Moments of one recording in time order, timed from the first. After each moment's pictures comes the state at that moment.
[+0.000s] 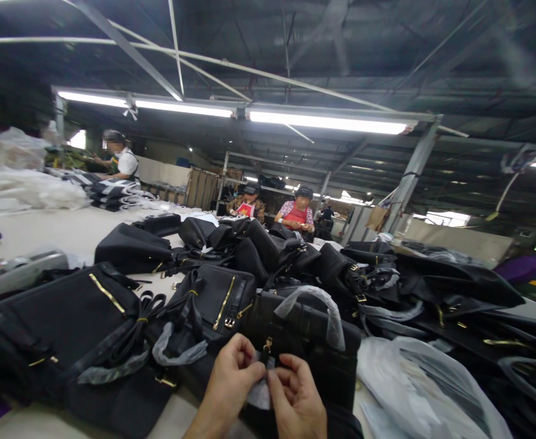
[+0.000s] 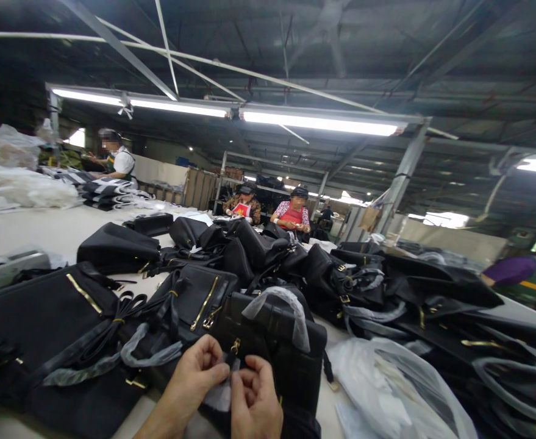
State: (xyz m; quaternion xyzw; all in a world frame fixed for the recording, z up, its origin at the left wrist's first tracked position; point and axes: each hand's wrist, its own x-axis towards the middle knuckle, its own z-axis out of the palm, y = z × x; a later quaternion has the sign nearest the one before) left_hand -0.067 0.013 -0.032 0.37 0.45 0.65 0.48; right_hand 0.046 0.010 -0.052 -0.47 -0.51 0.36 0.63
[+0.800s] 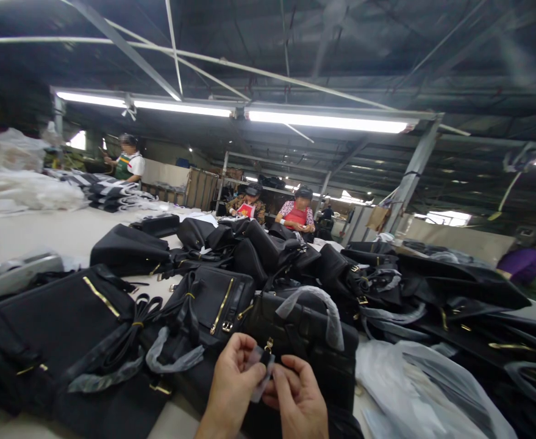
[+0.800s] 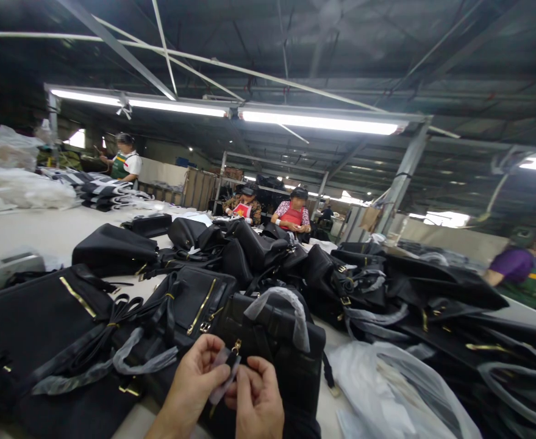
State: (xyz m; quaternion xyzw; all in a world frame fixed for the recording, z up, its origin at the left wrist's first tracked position) left_hand -0.054 0.021 -0.031 0.36 0.43 0.68 0.47; right_hand 0.048 0.023 -0.051 -0.44 -0.44 0.45 0.64
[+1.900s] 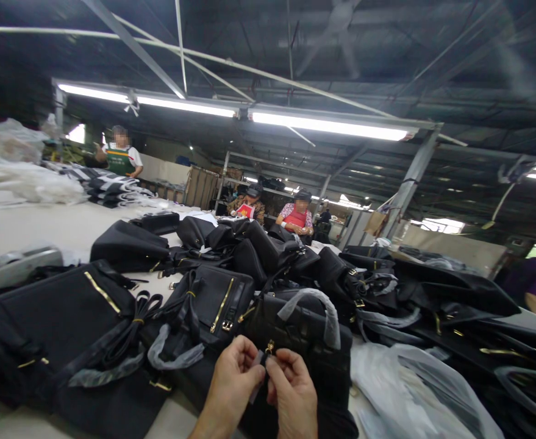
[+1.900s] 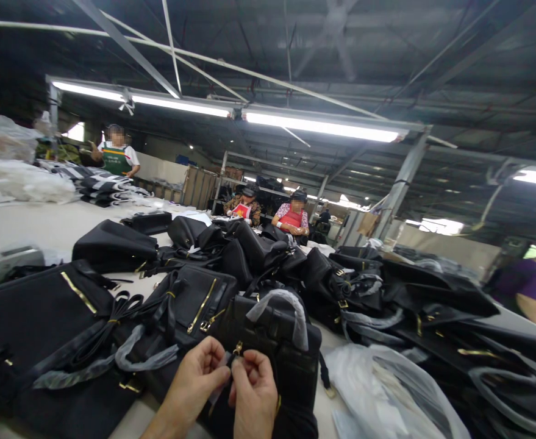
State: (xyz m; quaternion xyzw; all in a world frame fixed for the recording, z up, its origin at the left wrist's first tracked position) left_hand -0.063 0.019 -0.026 0.40 0.45 0.64 0.47; right_hand 0.038 0.034 -0.041 -0.42 -0.36 0.53 0.64
